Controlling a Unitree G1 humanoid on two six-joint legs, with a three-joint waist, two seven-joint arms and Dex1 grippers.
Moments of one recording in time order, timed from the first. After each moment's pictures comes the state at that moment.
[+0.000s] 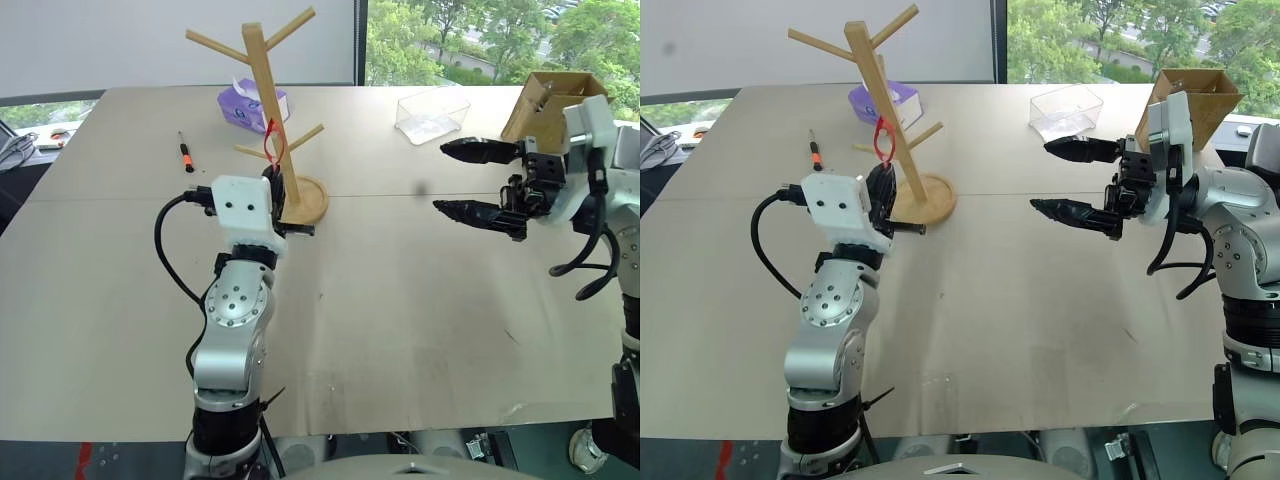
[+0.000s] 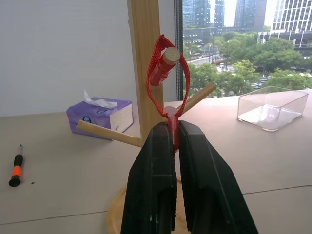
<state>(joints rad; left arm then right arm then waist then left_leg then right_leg) -0.23 0.09 -0.01 -0.57 0.03 0.44 -0.01 -0.62 -0.71 -0.12 -0.16 0.75 0.51 1.17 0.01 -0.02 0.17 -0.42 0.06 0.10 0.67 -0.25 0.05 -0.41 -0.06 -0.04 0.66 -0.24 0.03</state>
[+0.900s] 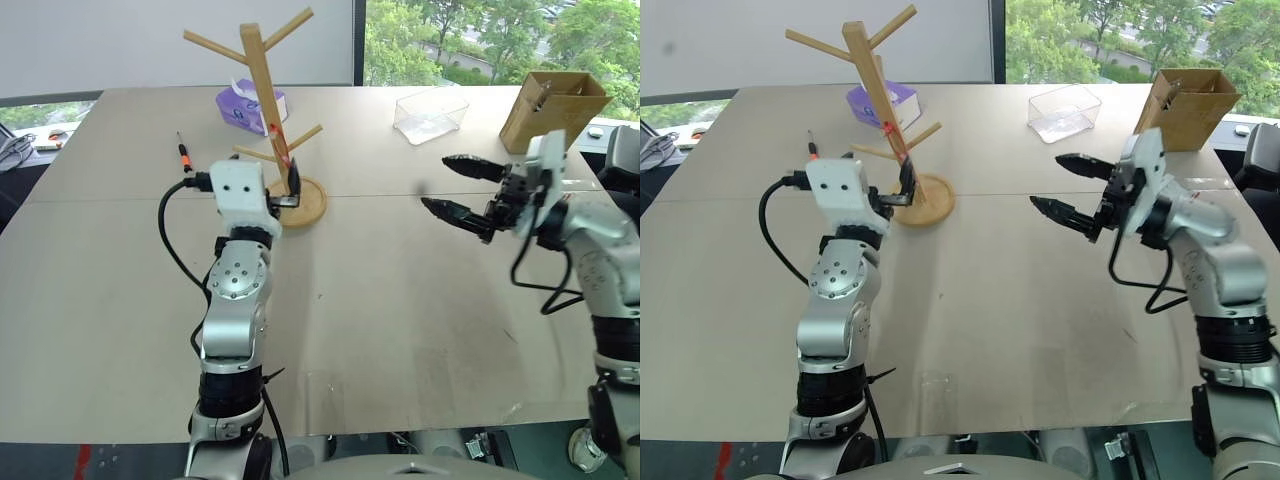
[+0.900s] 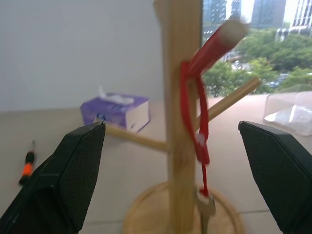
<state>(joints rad) -0.28 0.09 0.11 -0.30 0.03 0.32 0.03 -0.47 -0.50 -0.10 -0.02 0.50 0.34 0.84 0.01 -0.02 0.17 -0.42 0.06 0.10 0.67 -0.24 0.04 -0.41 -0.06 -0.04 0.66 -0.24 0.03</state>
